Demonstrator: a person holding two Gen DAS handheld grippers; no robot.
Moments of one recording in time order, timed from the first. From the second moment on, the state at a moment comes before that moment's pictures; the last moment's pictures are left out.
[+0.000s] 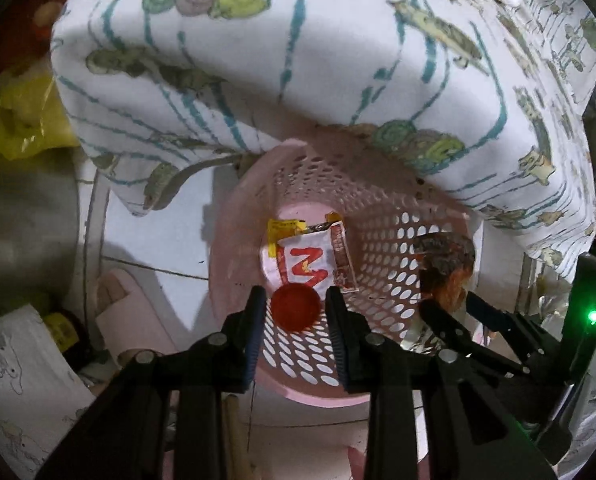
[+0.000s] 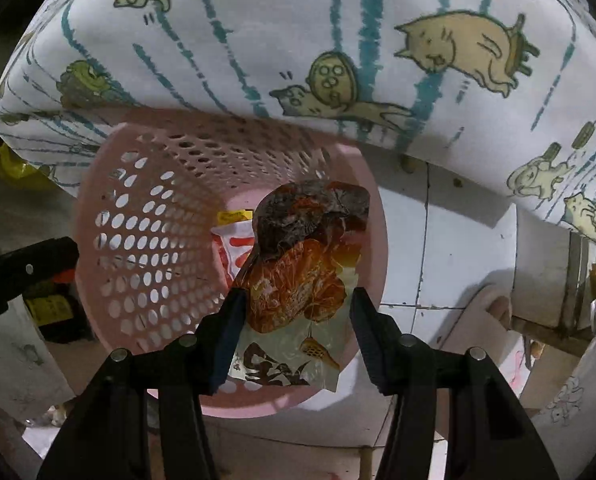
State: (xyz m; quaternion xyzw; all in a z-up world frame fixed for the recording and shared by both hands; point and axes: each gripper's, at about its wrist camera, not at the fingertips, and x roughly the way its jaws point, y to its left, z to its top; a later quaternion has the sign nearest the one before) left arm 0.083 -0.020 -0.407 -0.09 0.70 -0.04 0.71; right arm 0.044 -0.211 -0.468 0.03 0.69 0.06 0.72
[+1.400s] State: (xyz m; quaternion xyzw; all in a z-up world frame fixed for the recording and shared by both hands) left arm 0.045 0.016 -0.196 -0.06 0.43 0.01 0.90; right arm 0.034 -0.212 -0.249 0.01 0.43 0.01 0.90
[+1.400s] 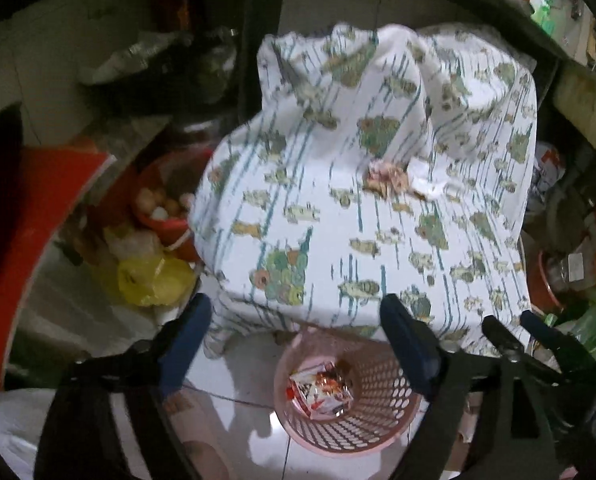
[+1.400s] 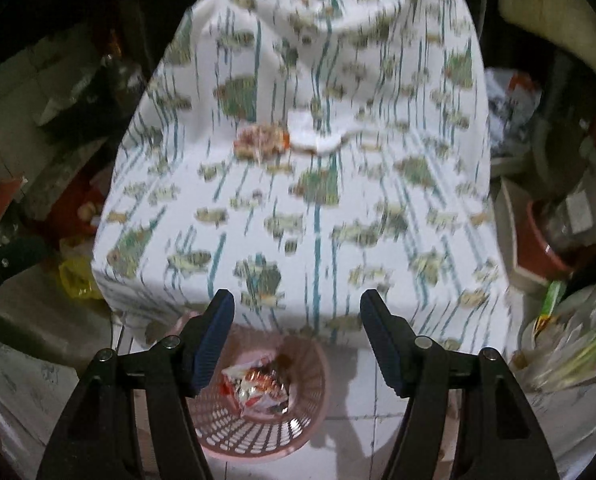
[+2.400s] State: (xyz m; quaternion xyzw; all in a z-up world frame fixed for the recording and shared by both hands) left arm 0.117 0.031 -0.075 -0.01 0.28 0.01 0.96; right arm 0.086 -0.245 -0.052 -0.04 0.20 0.00 0.98
